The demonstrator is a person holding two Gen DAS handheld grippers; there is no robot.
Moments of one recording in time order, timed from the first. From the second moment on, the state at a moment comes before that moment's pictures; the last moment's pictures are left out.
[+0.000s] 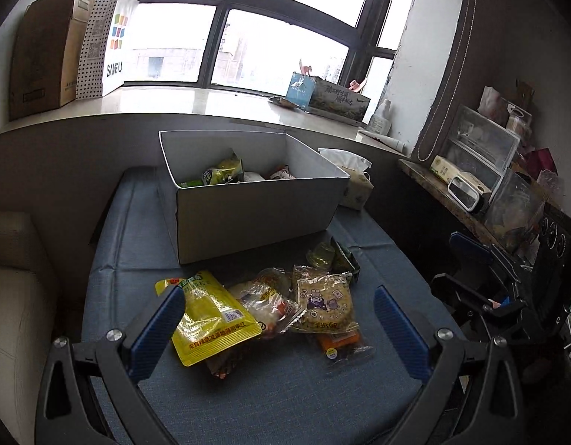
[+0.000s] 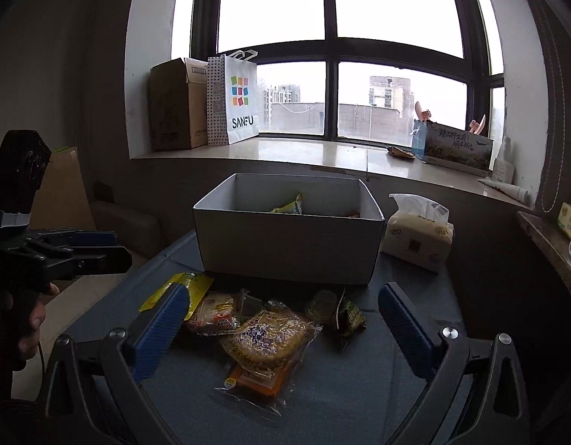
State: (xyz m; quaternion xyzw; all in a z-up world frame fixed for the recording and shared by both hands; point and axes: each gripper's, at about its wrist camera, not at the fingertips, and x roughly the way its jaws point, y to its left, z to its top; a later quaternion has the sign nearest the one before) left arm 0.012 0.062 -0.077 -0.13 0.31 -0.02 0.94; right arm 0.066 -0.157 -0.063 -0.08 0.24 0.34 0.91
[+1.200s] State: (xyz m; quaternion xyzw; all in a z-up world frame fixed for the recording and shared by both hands) left arm 0.144 0.122 -0.194 -0.17 0.50 0.15 0.83; right arm 0.071 -0.177 -0.086 -0.07 0.26 0.32 0.91
